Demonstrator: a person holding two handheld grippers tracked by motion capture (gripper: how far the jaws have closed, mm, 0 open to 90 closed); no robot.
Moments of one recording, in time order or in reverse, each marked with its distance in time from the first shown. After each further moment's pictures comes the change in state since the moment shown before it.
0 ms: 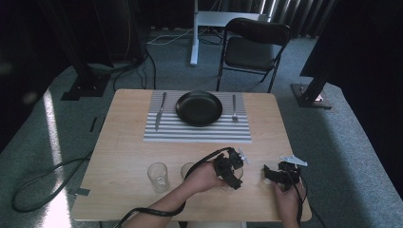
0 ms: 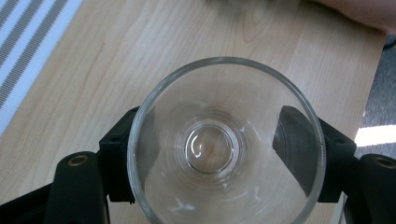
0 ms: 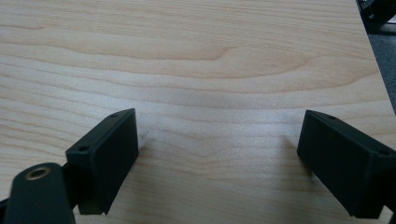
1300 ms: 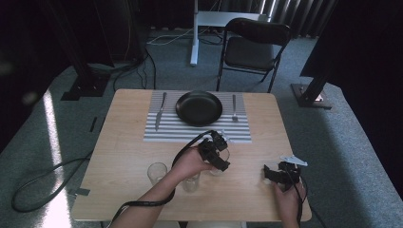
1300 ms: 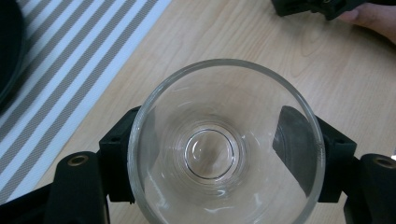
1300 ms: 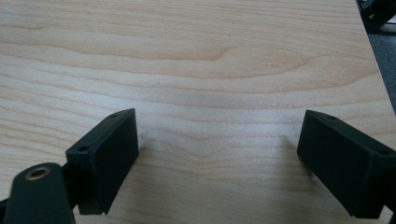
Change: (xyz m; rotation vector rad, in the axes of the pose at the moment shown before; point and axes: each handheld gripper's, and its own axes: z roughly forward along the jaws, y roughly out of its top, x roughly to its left) left arm 0.053 -0.016 -0.035 -0.051 0.064 -0.119; right arm 0.000 0.000 0.000 -0.001 -0.001 0.000
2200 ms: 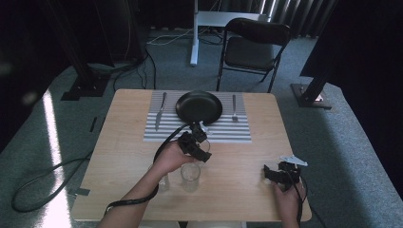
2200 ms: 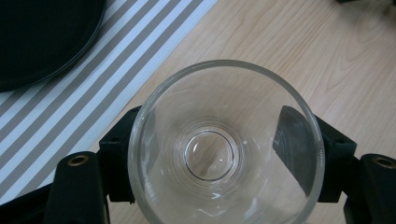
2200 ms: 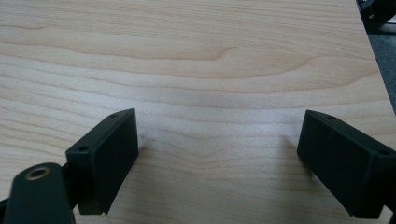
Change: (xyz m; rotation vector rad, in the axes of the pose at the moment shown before) left arm 0.041 -0.032 -0.026 0.003 0.077 -0.092; right arm 0.000 0.000 0.000 0.000 0.000 -0.001
